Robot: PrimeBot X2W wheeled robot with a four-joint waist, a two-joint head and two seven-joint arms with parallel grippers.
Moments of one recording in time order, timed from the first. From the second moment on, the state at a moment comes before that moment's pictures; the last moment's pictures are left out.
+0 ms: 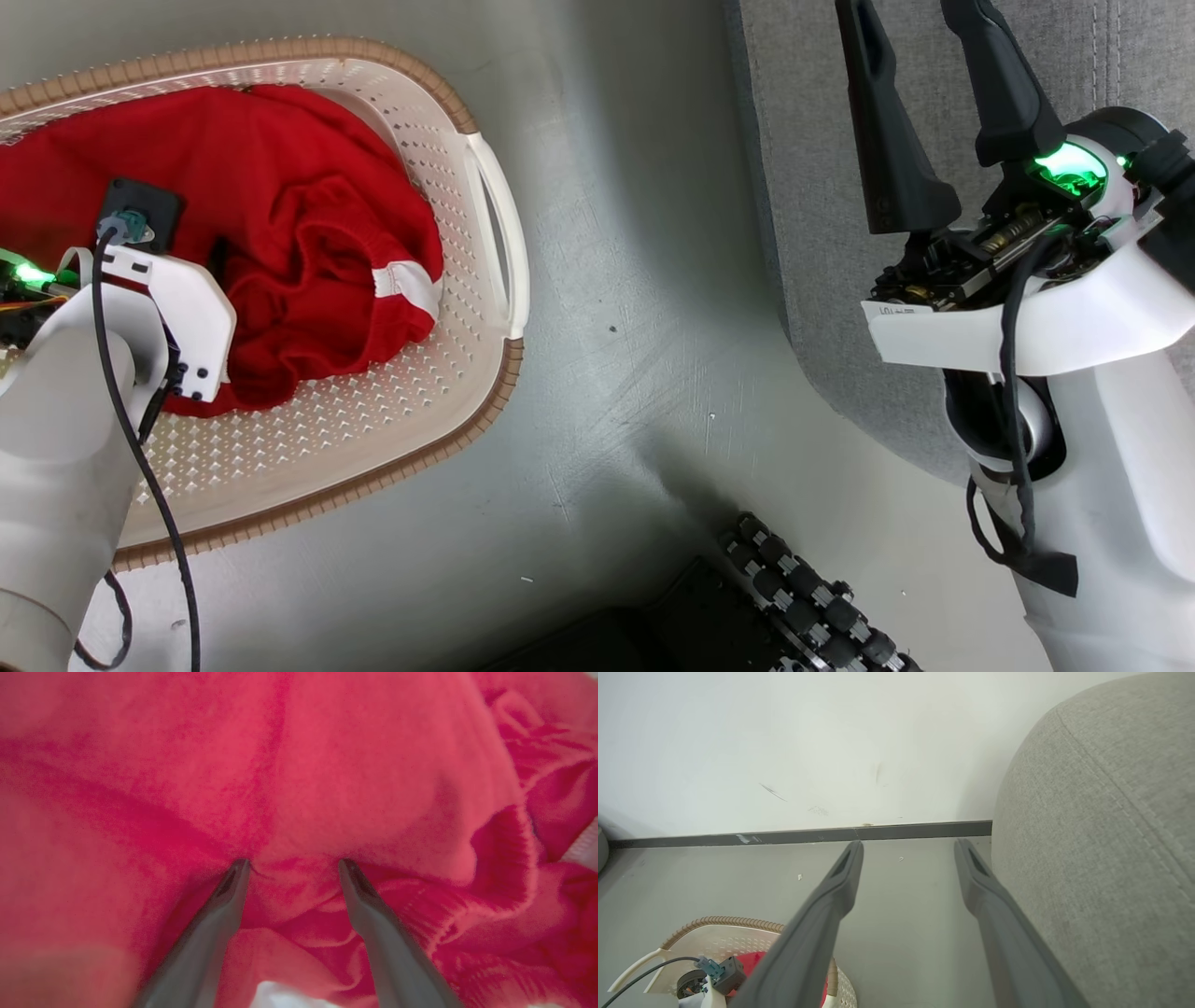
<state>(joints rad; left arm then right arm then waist) -1.00 0.31 -0.69 1.05 -0.43 -0.01 0.05 -0.59 -0.06 0.21 -0.18 0.34 0.12 -0.26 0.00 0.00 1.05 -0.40</state>
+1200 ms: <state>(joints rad) -1.02 0.22 -0.71 1.10 -0.43 -0.04 -0.02 -0.62 -0.06 0.19 -0.15 0.33 0.12 -0.26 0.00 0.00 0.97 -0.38</state>
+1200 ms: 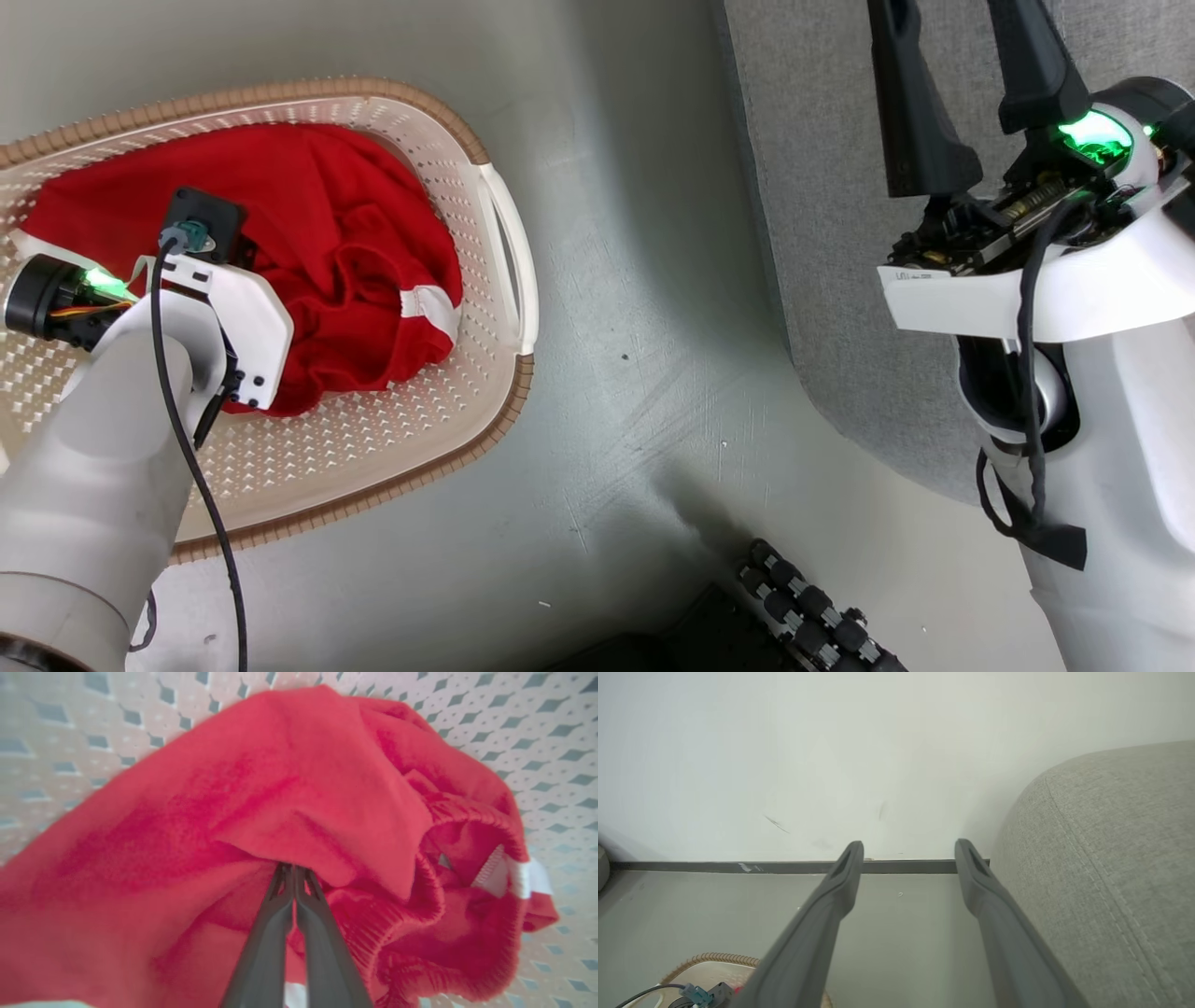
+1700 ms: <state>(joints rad) -0.97 0.19 -0.72 1.08 -0.43 -0.09 -0.16 -0.62 -0.06 0.17 -0.15 0.32 0.12 -0.26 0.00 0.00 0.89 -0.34</state>
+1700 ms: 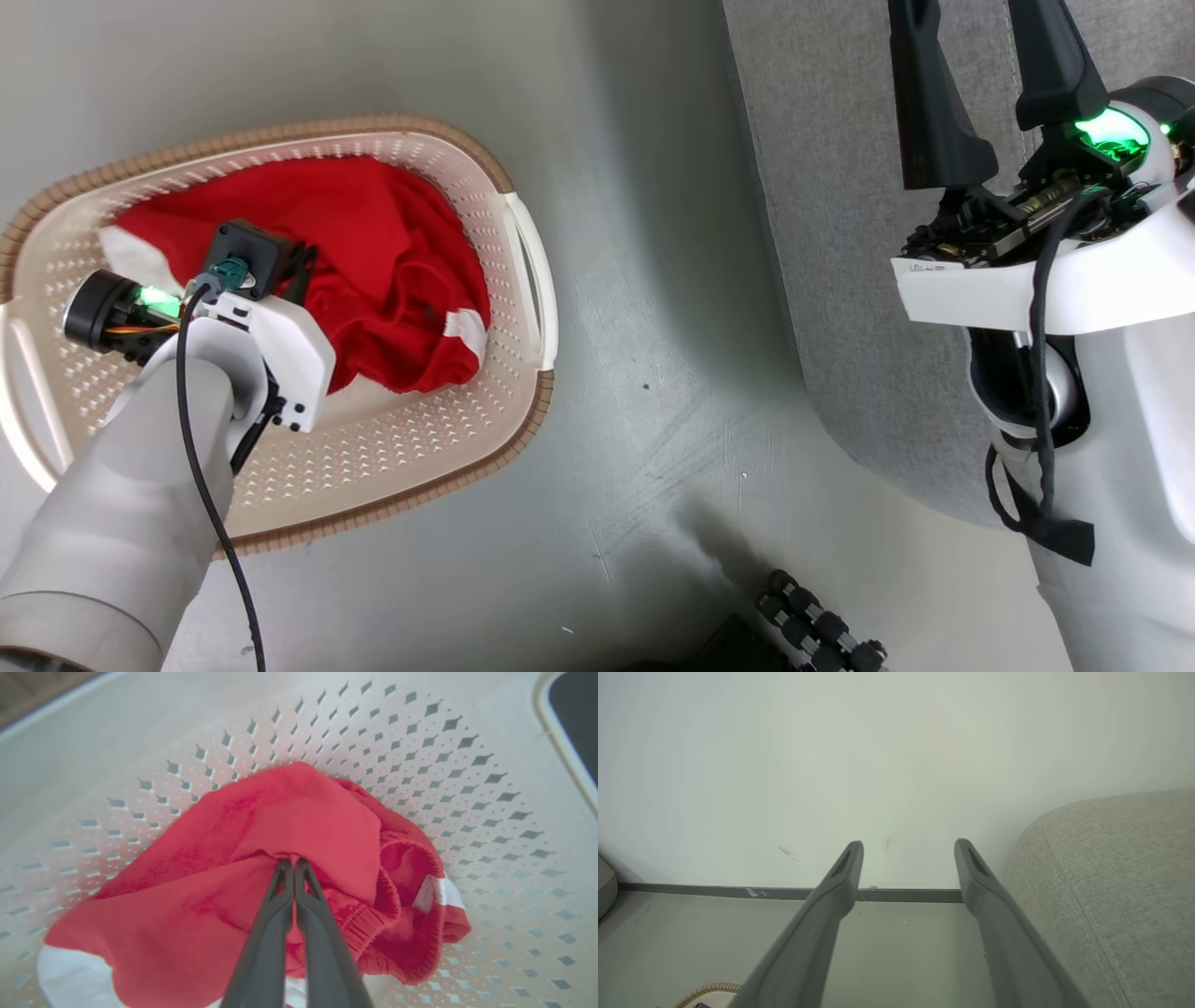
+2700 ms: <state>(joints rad) -0.86 0.10 -0.69 0.85 -0.49 -0.12 -0.25 -0.59 -0.14 0.12 -0.09 0.31 0.12 -0.26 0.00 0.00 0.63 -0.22</state>
